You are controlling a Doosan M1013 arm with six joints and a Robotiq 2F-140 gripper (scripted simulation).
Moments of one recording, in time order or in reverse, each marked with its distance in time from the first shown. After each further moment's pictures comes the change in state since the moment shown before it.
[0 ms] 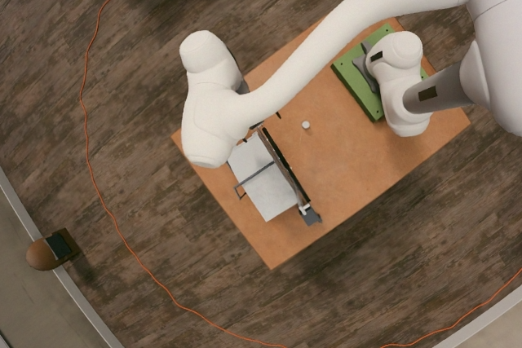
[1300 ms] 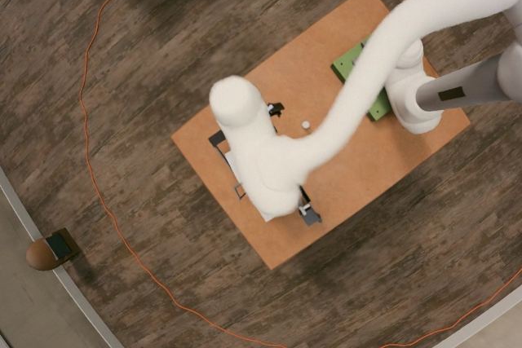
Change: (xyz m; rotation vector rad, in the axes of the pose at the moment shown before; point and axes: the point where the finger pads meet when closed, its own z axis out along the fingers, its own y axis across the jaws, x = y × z) arm 0.001 0.001 -0.002 0.006 -0.399 -0.044
